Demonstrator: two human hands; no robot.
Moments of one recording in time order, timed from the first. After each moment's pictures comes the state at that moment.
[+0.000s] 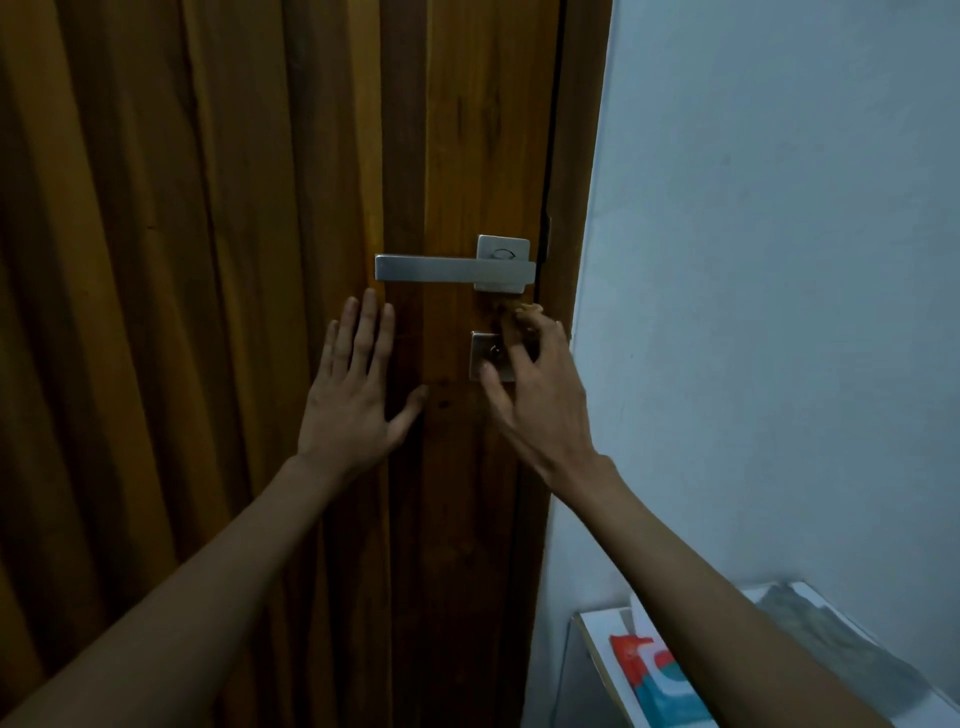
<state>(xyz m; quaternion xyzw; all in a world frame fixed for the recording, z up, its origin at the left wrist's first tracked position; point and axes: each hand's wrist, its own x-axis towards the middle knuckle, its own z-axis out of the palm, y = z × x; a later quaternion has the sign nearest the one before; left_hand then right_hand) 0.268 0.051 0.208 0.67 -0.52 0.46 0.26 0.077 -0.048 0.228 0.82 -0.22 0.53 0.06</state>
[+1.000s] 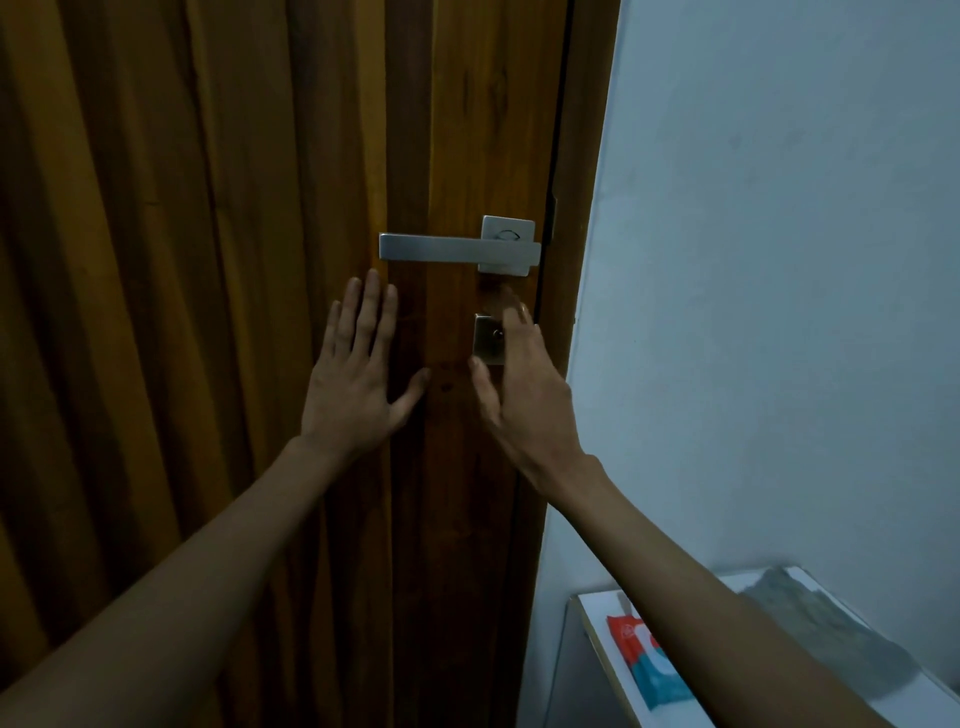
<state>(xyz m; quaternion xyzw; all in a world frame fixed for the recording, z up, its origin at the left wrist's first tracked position) 0.269 0.050 0.207 0.67 -0.51 0.48 0.26 0.085 -0.032 0.217 0.82 -0.19 0.53 -0.01</state>
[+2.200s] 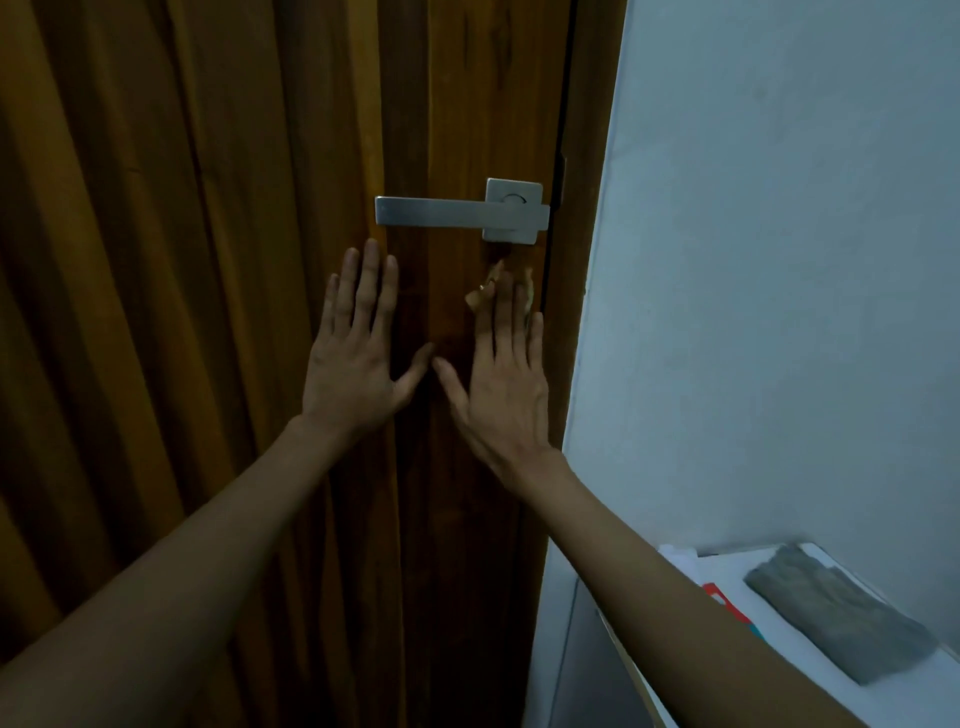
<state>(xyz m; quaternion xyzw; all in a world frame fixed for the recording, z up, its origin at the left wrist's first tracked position) 0.268 0.049 0.208 0.67 -0.51 0.48 0.26 0.118 -0.032 0.190 0.82 -0.28 0.49 0.11</state>
